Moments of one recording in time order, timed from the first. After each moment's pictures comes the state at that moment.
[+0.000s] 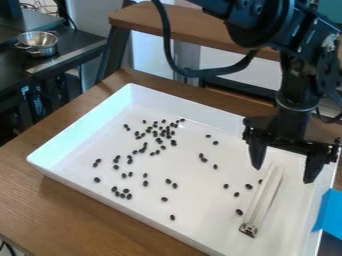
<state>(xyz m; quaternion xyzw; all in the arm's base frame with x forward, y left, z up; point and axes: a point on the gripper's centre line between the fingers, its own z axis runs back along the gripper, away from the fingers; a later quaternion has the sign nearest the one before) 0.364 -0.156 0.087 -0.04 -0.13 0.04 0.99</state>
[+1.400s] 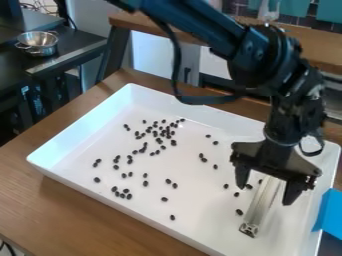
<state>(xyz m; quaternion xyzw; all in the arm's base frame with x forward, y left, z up) 0.366 -0.143 0.042 0.01 -0.13 0.04 0.99</state>
